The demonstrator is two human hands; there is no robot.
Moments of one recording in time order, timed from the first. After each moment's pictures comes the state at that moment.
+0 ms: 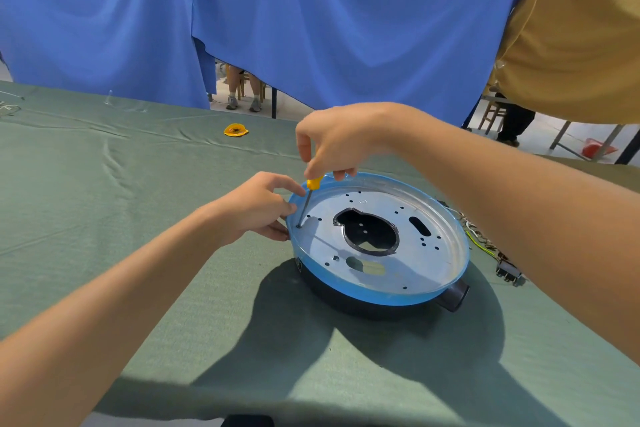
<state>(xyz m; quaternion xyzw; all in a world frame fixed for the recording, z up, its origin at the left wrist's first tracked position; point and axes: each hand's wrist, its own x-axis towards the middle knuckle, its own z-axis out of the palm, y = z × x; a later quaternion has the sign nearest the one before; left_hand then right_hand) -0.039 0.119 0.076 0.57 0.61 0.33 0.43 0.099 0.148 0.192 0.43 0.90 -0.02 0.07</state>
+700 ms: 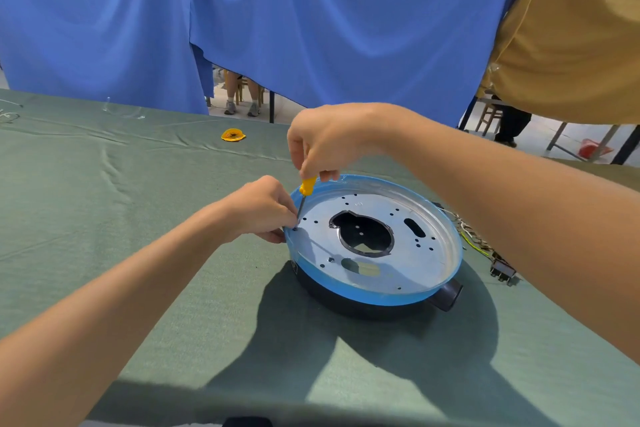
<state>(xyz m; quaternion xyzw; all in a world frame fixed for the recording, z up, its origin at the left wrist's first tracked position) -0.032 0.121 0.082 0.62 0.66 0.25 0.35 0.097 0.140 0.199 0.41 0.91 0.00 0.06</state>
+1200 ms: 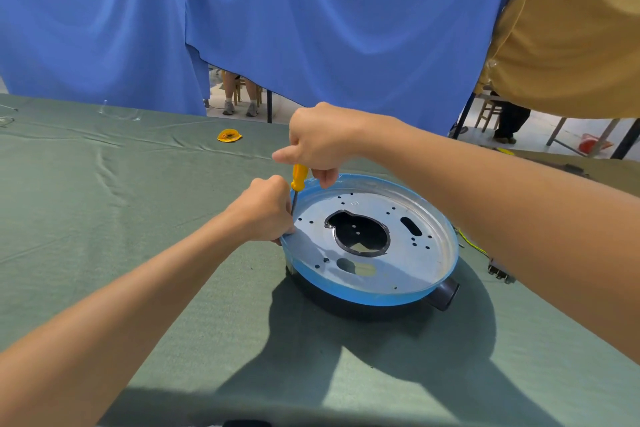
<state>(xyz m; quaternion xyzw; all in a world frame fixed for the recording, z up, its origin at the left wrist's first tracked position) -0.015 0.128 0.081 0.66 0.71 0.19 0.18 0.098 0.150 0.187 0.44 0.90 -0.02 -0.01</state>
